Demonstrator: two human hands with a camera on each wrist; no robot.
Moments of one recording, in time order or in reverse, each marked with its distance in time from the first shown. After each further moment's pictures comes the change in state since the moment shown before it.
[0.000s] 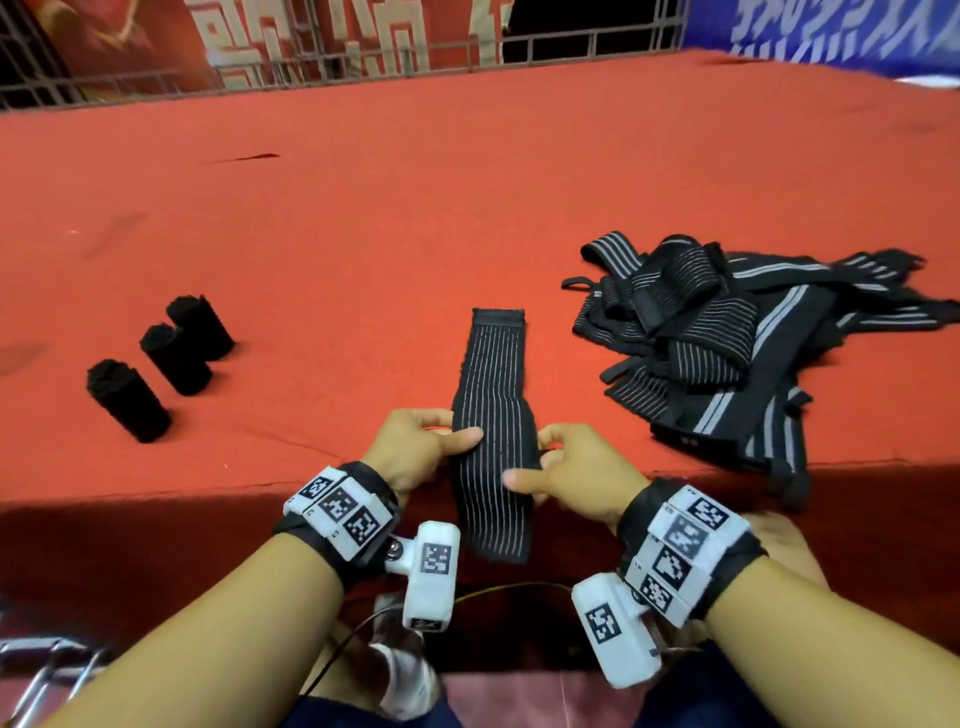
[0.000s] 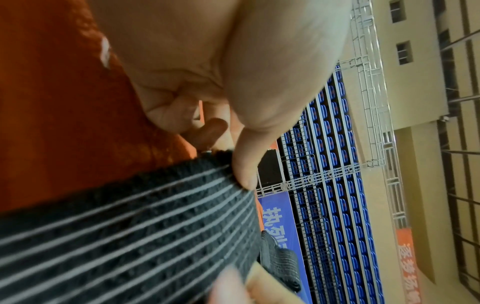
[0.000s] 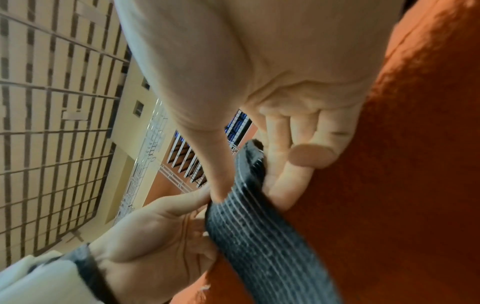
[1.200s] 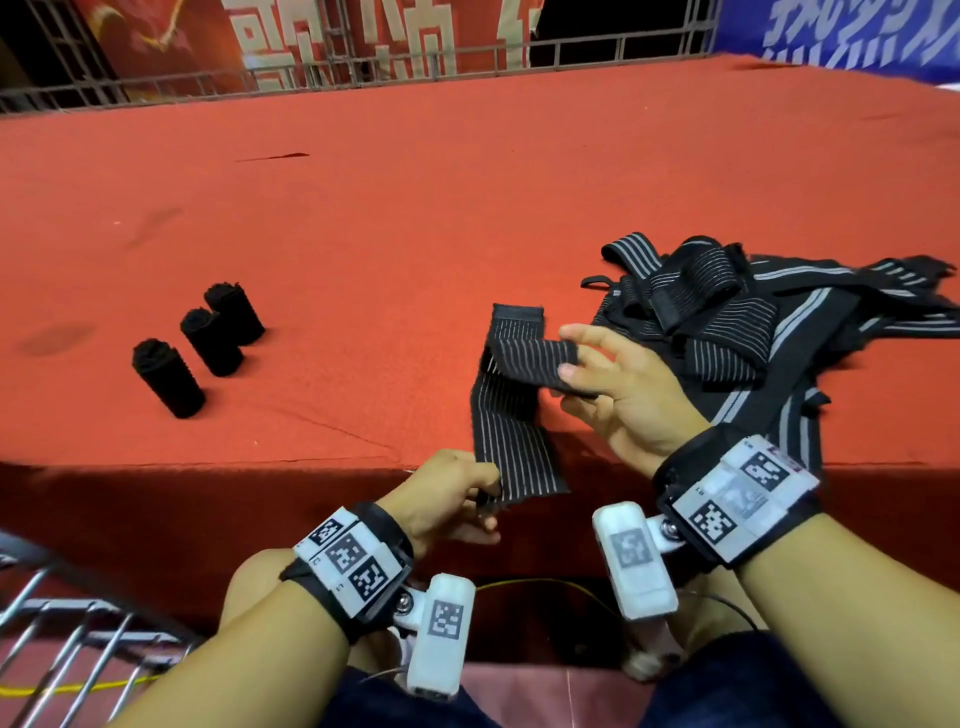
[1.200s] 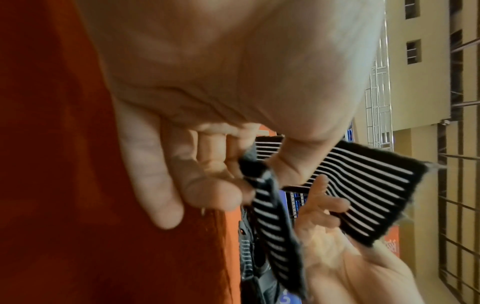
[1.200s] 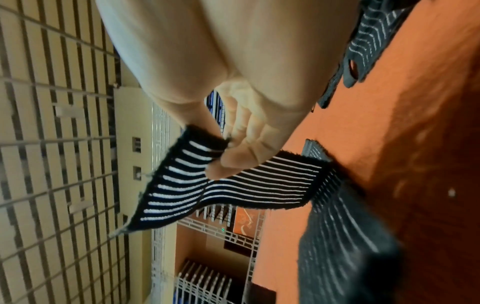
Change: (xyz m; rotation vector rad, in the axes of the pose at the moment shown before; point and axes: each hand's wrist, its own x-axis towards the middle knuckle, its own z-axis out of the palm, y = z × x) left_hand -0.054 -0.015 0.018 -0.043 -0.191 -0.159; right_hand -0.012 -0.044 -0.032 0.744 0.030 -0.233
